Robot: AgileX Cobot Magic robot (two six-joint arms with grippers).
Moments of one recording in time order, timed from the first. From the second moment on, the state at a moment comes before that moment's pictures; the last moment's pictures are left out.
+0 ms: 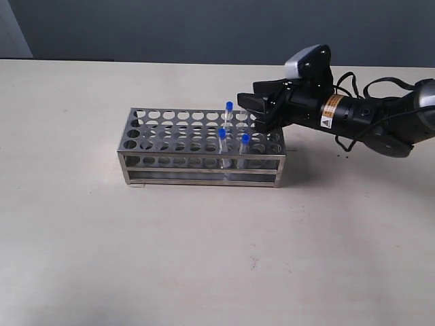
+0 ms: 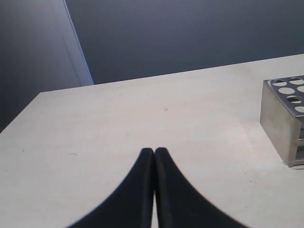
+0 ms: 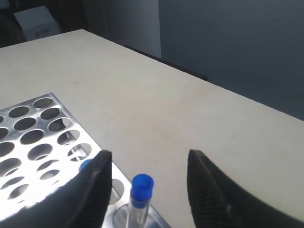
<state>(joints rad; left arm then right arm) 0.00 0.00 0.00 0.18 0.25 -0.04 0.33 2.09 -0.98 -0.86 -0.98 0.49</state>
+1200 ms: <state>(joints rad) 0.00 0.00 0.00 0.18 0.25 -0.04 0.36 2.16 -1.01 -0.83 -0.97 0.49</state>
